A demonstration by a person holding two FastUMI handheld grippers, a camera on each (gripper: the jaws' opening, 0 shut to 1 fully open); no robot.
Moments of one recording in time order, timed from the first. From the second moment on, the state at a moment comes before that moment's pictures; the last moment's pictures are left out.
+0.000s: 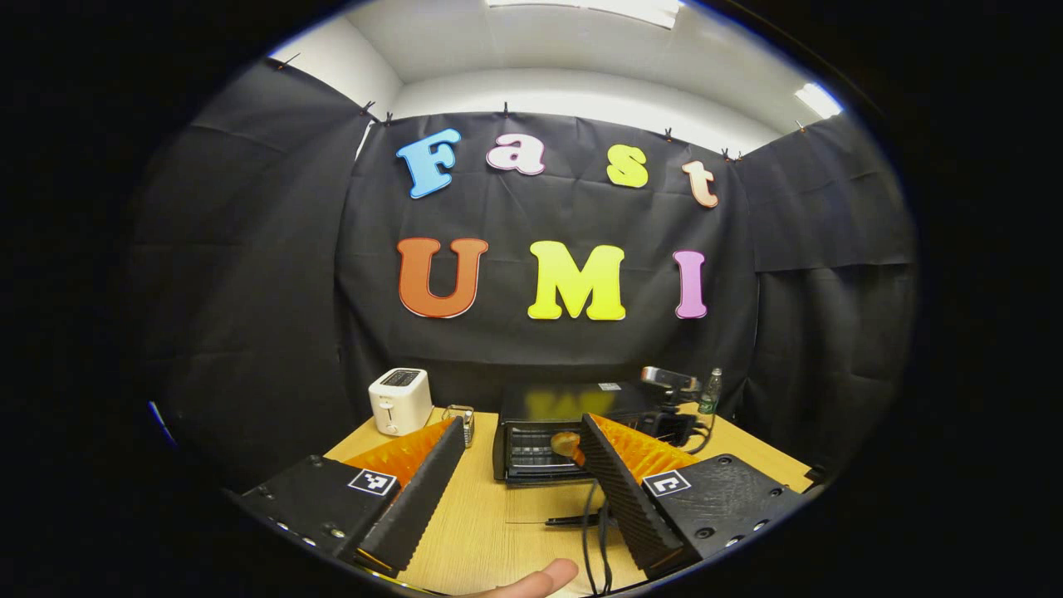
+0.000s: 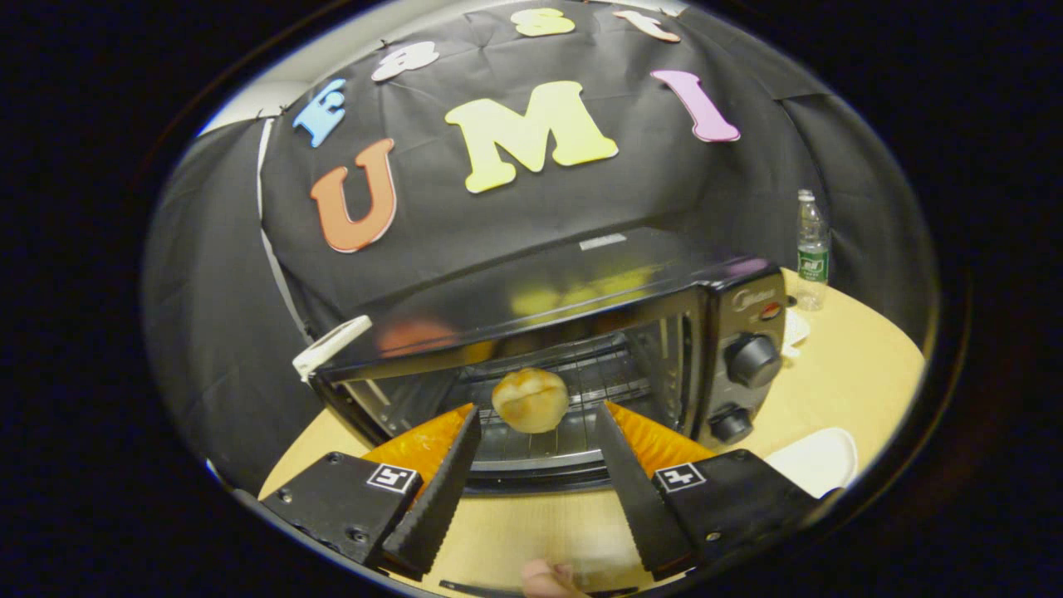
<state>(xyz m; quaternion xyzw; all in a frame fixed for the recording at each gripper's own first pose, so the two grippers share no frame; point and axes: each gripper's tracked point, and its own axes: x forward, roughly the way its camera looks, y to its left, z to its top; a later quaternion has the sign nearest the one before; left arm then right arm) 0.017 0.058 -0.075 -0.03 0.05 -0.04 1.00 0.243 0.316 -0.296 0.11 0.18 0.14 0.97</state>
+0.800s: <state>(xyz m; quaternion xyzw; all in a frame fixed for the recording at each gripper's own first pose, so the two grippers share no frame) 0.025 0.007 -0.128 -0.01 0.09 -0.06 0.99 0.082 0.142 -0.105 0.07 0.03 0.12 0.99</state>
